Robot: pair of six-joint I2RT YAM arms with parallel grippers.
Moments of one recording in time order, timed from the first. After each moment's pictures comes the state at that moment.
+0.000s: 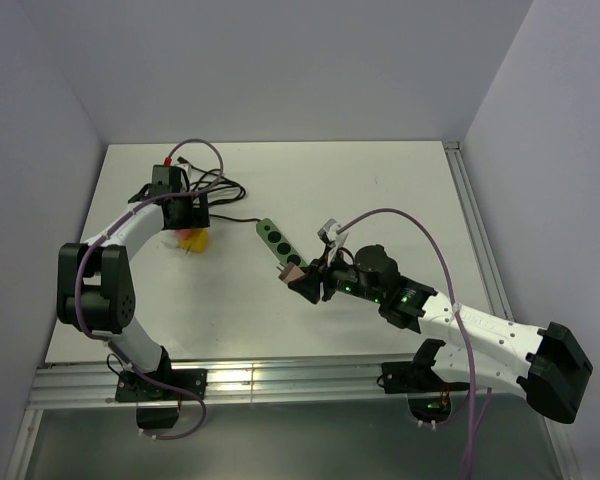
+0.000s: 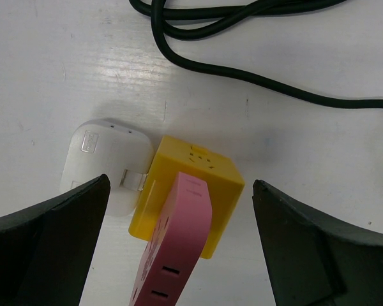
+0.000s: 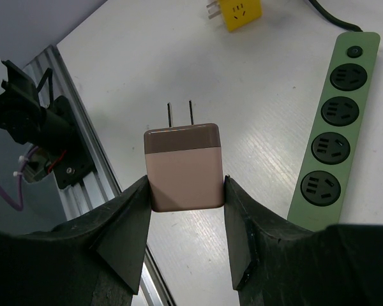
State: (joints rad) left arm -0.09 1.67 1.13 -0.39 -0.05 -0.14; right arm 0.88 0.97 0.53 0.18 -0.20 0.33
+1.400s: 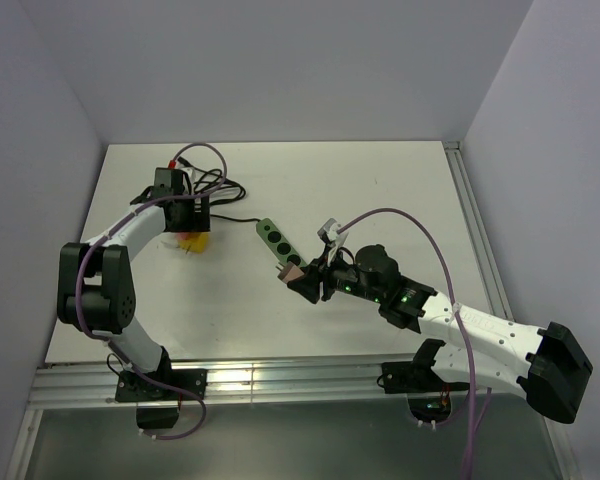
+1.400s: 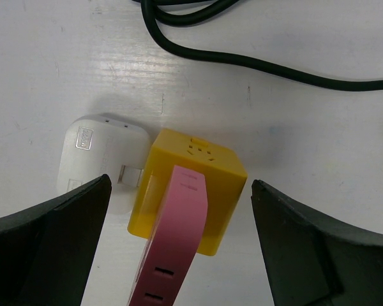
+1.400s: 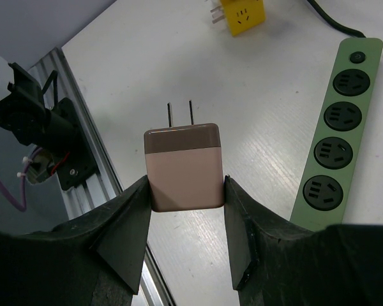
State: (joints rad) left arm -0.10 1.67 1.11 -0.39 -0.05 -0.09; right arm 0.88 0.97 0.53 0.19 -0.21 0.33
